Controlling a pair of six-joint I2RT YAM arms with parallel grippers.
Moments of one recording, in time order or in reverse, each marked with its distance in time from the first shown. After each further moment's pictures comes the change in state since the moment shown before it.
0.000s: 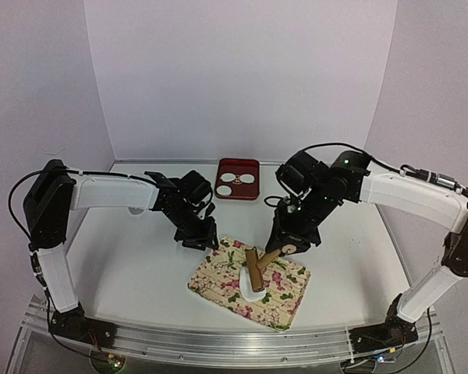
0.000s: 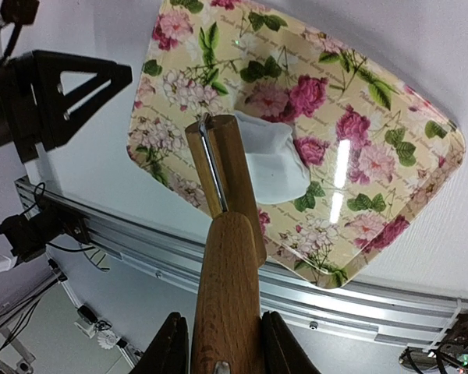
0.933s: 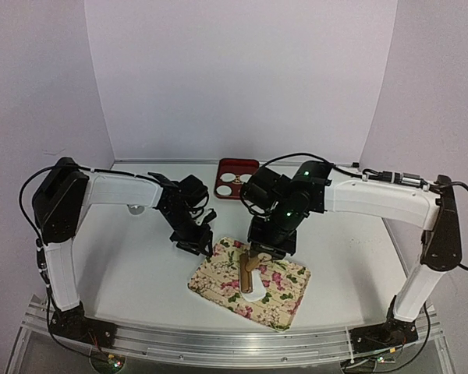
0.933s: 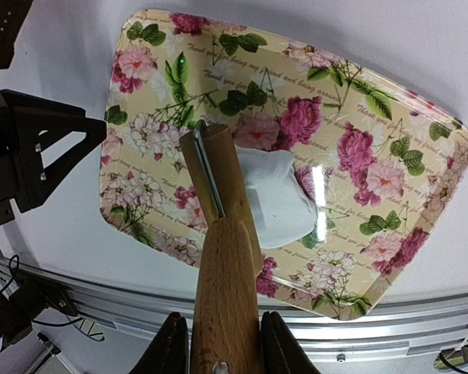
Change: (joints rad) left arm 0.061 0.088 0.022 -0.068 0.081 0.285; right arm 0.129 0.192 0.125 -0.002 0.237 0.236
